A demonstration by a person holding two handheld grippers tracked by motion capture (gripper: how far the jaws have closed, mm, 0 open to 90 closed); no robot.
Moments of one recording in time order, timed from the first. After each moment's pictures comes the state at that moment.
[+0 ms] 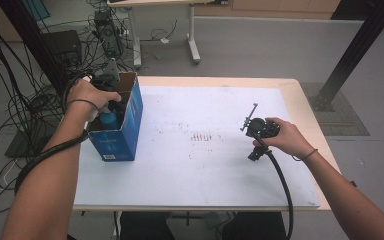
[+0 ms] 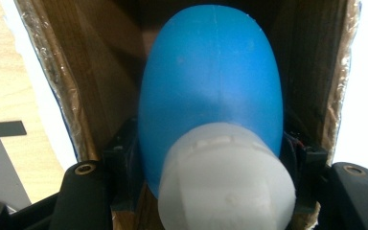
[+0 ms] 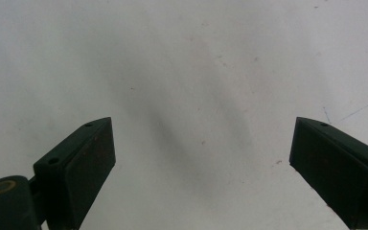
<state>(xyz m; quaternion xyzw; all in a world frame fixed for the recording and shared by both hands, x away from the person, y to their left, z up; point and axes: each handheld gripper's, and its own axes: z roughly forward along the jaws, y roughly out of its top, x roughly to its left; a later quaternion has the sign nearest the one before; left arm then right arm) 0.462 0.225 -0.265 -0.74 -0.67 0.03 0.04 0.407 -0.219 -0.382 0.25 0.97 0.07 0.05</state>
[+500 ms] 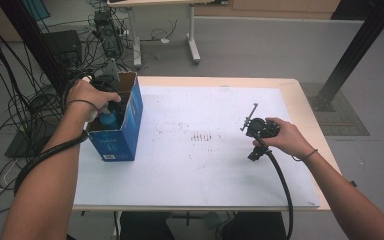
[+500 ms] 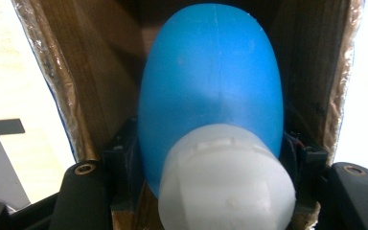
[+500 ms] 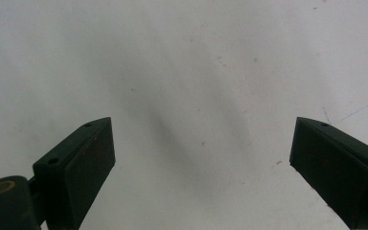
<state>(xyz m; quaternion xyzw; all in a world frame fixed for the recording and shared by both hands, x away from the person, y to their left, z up) 0.461 0.227 -0.266 -0.74 -0.67 0.03 0.04 0.407 -0.220 -0.381 0.25 0.96 0.07 0.06</state>
